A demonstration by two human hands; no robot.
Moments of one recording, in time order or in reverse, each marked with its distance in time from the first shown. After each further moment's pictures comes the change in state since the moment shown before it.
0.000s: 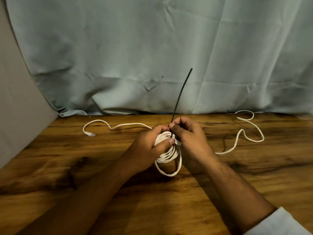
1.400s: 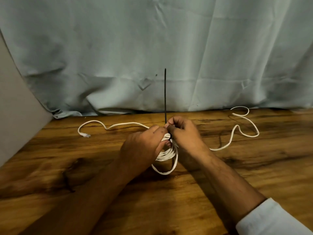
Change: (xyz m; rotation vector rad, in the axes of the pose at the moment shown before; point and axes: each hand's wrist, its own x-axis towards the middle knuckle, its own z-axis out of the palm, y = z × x) left_hand 0.002 -0.011 0.010 0.818 0.240 0.430; right_hand 0.005 -0.001 0.001 -0.147 0.041 0.101
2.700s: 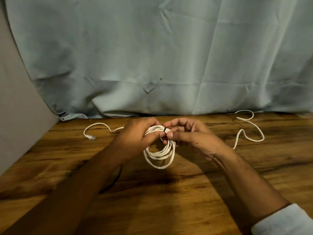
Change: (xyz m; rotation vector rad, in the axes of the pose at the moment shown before) left_hand 0.025 -0.033 -0.038 -0.523 -0.229 -0.268; right_hand 0.000 -0.017 -0.034 0.176 -0.469 -0.020
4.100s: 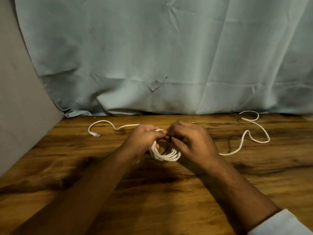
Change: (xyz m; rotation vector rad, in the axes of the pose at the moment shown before) left_hand 0.000 0.004 0.026 -0.707 -0.002 -0.637; right_hand -0.006 0.014 0.018 -1.171 0.207 -0.572
